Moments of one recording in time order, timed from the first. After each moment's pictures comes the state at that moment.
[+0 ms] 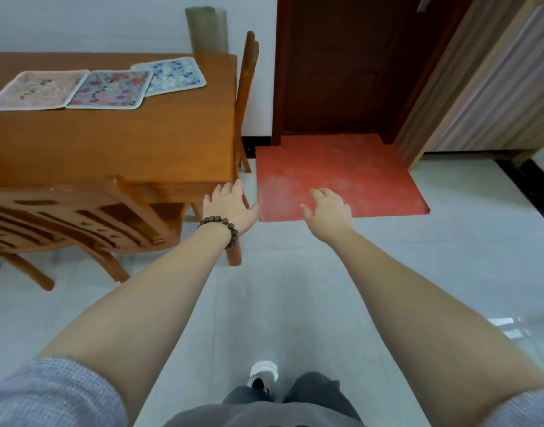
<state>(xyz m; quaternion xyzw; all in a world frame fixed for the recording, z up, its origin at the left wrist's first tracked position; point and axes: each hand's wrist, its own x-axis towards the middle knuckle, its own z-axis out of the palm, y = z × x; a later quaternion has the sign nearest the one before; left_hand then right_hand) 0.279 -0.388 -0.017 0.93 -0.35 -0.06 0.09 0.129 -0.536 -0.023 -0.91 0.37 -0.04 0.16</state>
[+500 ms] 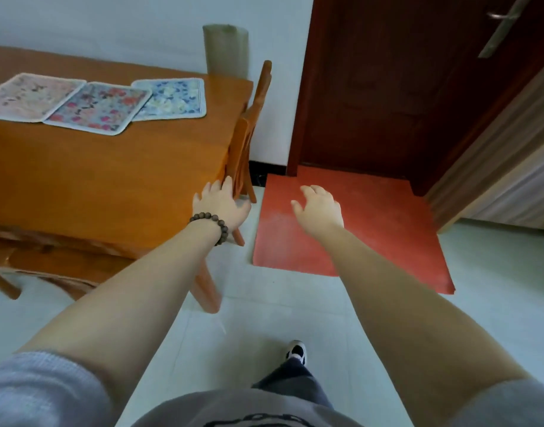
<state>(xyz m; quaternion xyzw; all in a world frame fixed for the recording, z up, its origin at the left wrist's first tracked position) 0.441 -0.629 -0.020 0.96 -0.23 -0.06 0.11 0.326 -0.803 -0.021 -0.94 0.27 -0.03 0.19</state>
